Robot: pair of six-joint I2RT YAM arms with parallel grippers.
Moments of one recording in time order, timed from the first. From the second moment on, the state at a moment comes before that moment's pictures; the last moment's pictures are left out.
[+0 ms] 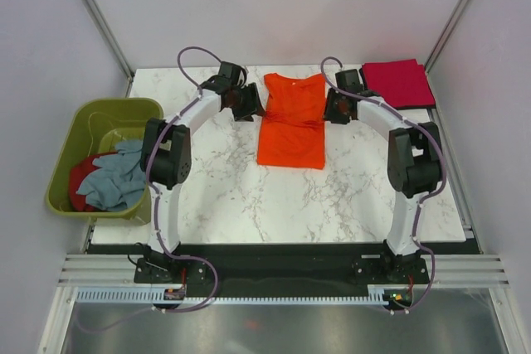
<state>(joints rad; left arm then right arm) -0.34 2.23 1.85 -0.52 0.31 -0.51 0.24 2.04 1.55 -0.40 0.01 0.43</state>
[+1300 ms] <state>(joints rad) -0.49 1.76 0.97 -0.28 0.39 -0.61 0.29 1.50 0.74 -0.27 -0.23 0.49</state>
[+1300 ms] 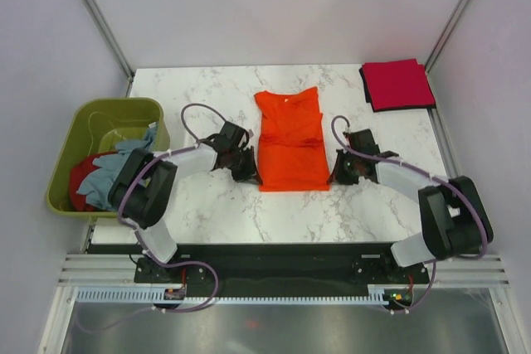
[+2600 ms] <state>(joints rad) -0.52 2.01 1.42 -0.42 0.21 -0.65 0.34 1.83 1.16 -0.30 -0.02 0.51</state>
